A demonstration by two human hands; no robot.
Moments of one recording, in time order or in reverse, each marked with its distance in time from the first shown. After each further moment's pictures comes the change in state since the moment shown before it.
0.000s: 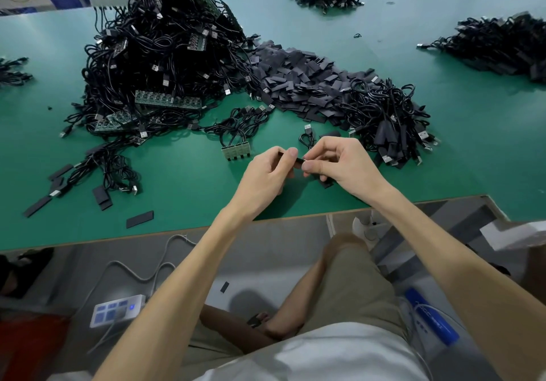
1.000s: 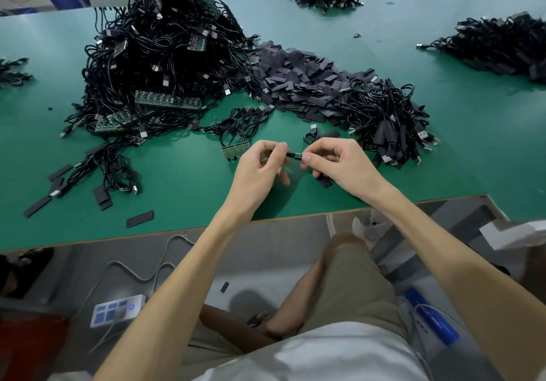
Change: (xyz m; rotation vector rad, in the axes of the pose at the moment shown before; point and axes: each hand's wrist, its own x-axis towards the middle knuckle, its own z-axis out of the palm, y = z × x) left_hand 0.004 -0.013 -0.001 -0.213 0.135 -0.034; right_hand -0.003 -0.006 0.002 -0.119 0.024 0.007
